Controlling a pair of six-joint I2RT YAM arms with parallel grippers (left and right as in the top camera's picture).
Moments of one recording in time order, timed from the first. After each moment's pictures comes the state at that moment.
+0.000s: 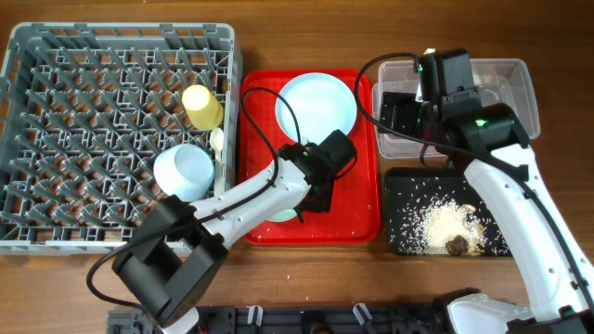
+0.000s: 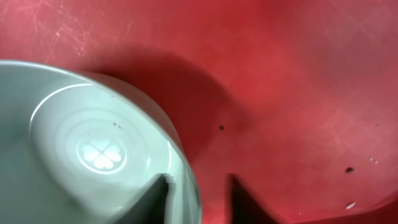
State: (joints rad) left arm -0.82 1.82 1.20 -0.84 -0.06 -0.63; right arm 0.27 1.42 1.31 -0.88 0.14 0.29
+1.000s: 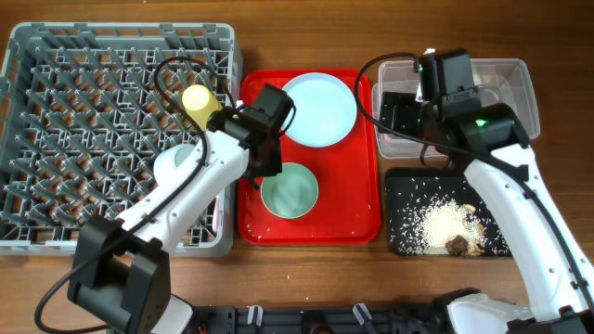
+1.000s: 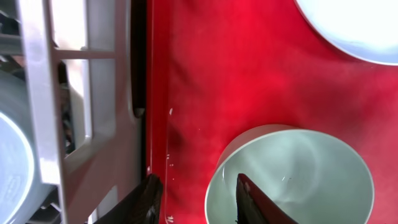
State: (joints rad) left arm -0.52 1.68 1.24 -0.99 -0.13 -0.58; right arm 0.27 1.42 1.31 -0.88 0.14 0.29
